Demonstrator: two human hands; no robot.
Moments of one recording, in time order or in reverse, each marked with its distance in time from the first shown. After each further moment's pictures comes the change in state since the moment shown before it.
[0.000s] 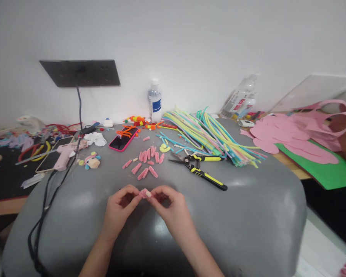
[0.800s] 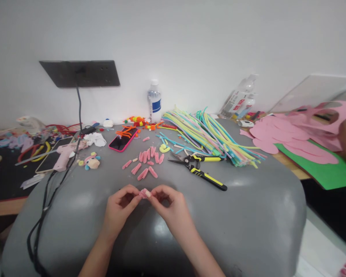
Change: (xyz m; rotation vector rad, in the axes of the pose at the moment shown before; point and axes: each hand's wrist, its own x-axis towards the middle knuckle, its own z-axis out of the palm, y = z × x) left_hand 0.001 -0.001 0.000 -0.009 -0.010 -0.007; right_hand 0.002 0.004 -0.001 0.032 -0.013 -0.001
